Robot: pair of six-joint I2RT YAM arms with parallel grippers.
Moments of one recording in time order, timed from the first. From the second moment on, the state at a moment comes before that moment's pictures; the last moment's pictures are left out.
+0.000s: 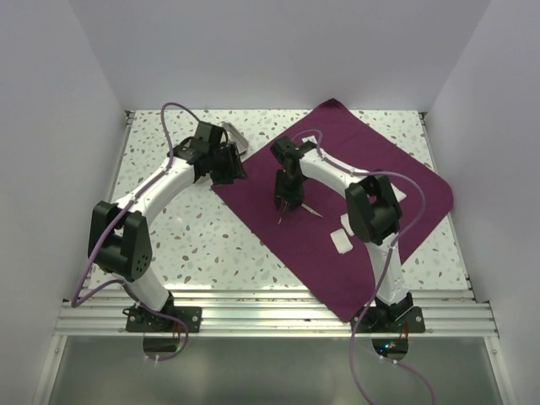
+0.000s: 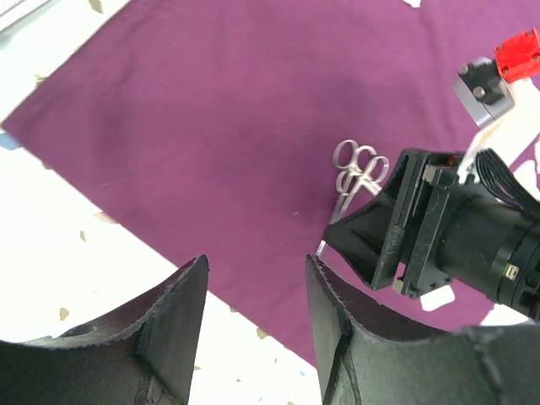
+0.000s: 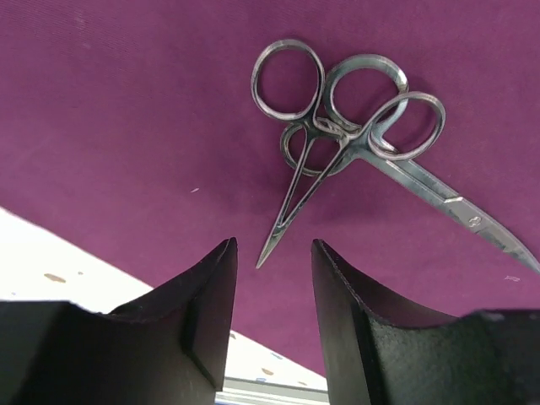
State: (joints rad) left arm -0.36 1.67 1.34 -0.56 0.15 -0.61; right arm 0.59 2.17 1.76 -0.94 -0.05 0.69
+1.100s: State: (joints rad) left arm -0.30 1.65 1.34 -0.59 0.18 -0.55; right arm 0.64 2.21 1.81 -1.04 0.11 0.70
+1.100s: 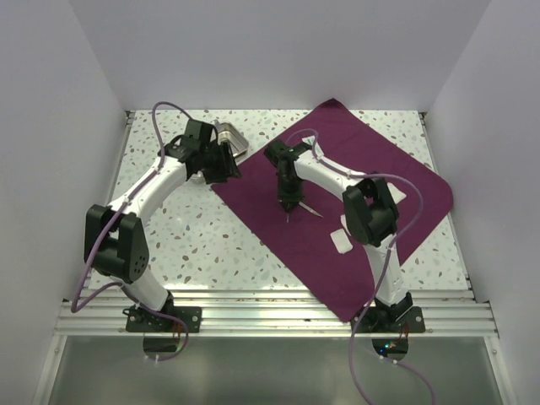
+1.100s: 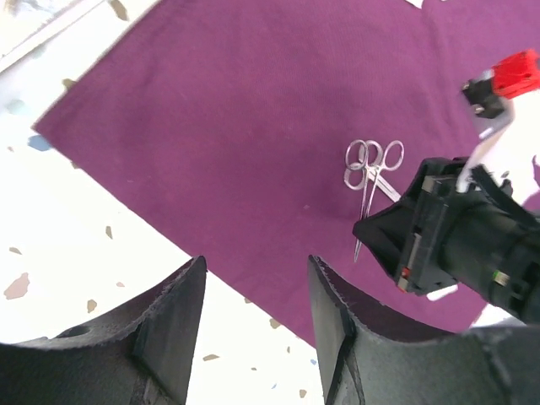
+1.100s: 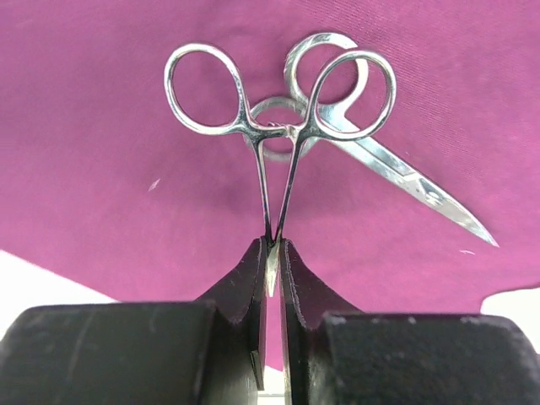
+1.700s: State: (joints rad) left arm -0.30 1.66 1.20 -0.37 0.56 -0.71; right arm 0.64 1.95 1.74 -0.92 -0.21 0.50
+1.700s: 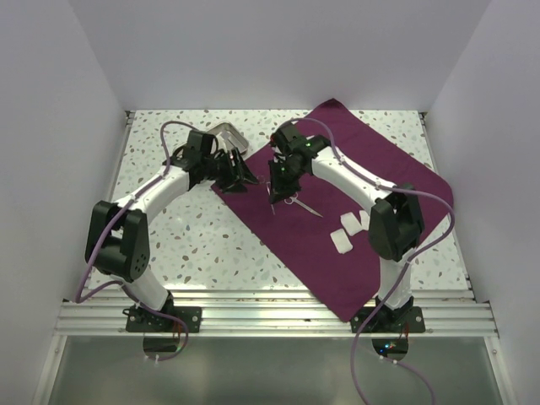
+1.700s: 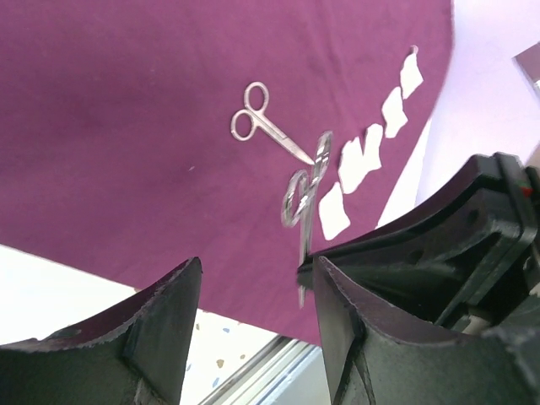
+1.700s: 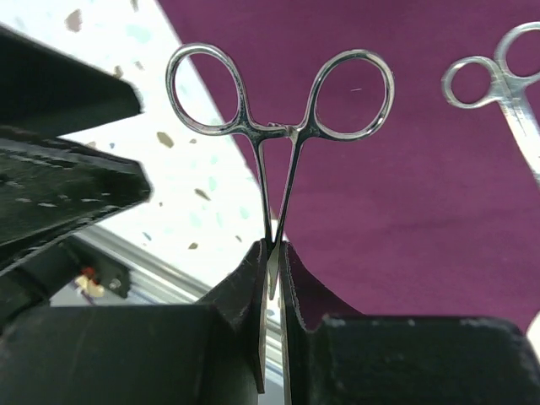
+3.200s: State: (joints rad) left arm -0.29 2.20 1.89 -0.49 -0.39 0.11; right arm 0.36 2.16 1.95 -1.10 -0.20 0.38
